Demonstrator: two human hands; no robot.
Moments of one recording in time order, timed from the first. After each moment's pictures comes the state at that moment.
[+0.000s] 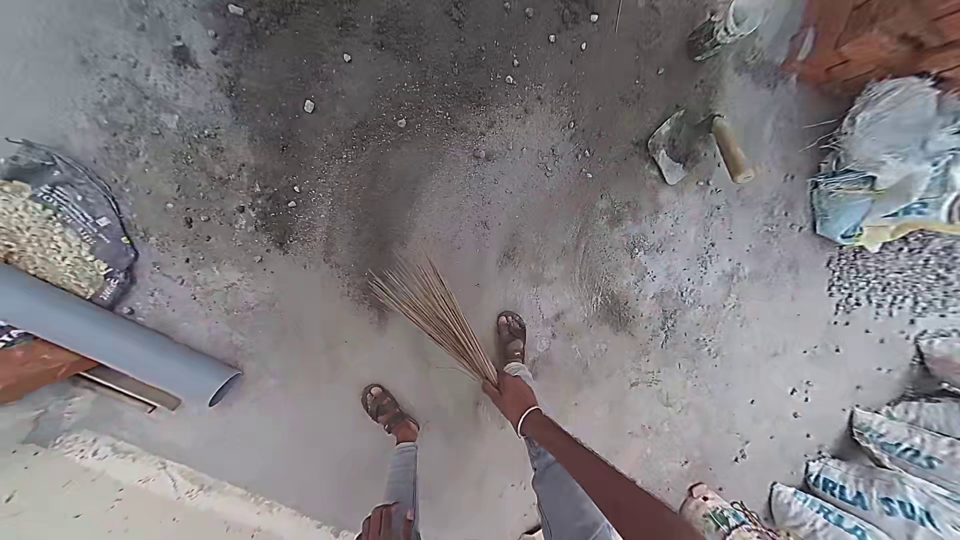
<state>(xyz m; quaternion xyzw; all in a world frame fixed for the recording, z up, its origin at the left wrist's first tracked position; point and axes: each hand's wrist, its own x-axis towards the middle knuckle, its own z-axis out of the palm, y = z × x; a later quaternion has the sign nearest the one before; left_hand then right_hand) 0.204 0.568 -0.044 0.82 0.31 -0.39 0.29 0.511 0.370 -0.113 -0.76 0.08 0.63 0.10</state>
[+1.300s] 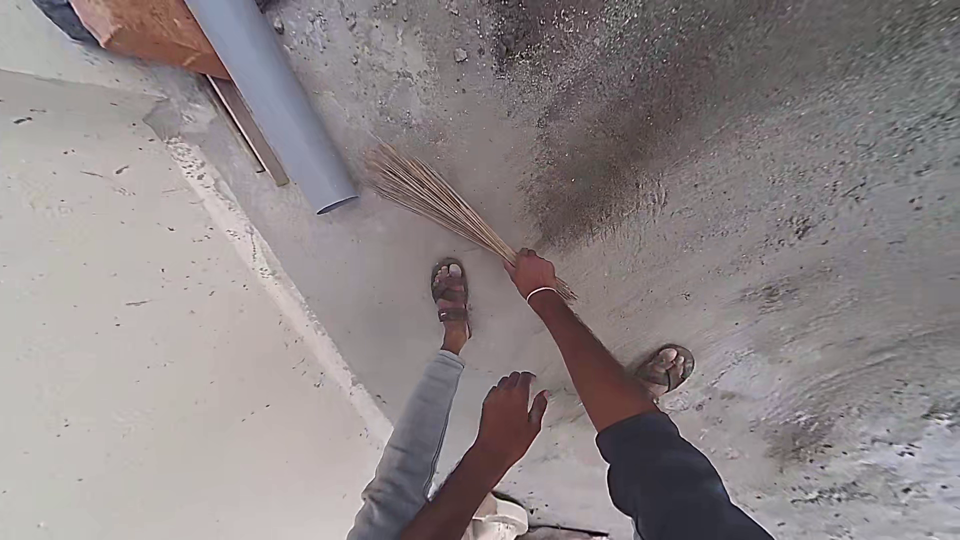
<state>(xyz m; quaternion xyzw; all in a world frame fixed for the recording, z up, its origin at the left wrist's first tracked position) 0.291 0.649 -0.214 0.63 0.42 -0.43 0.49 0.426 0.695 -0.415 -0.79 -0.32 0.53 -0.03</state>
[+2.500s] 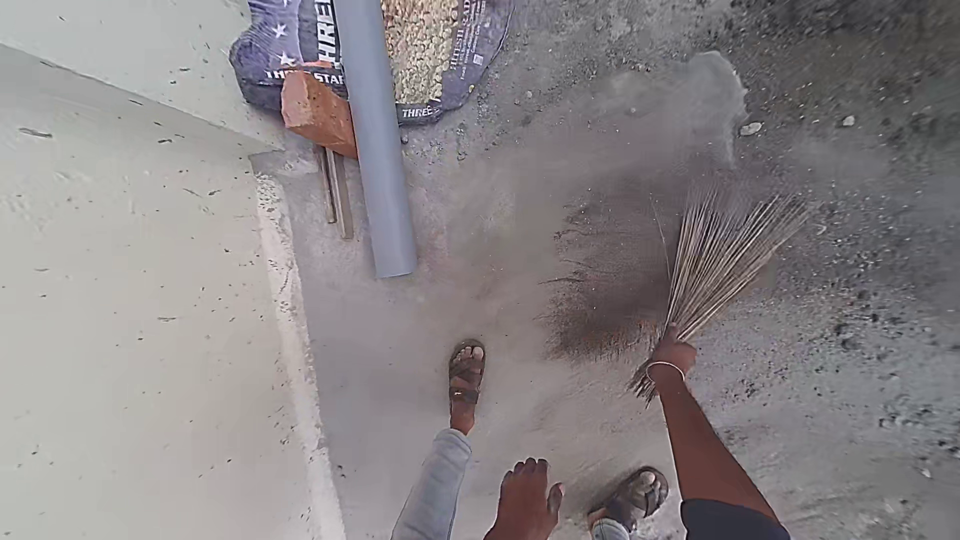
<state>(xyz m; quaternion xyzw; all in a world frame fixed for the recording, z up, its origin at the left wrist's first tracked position) 0.303 0.723 -0.200 0.54 0.40 -0.45 0.58 0.629 0.712 -0.396 -0.94 0.14 0.31 0.04</state>
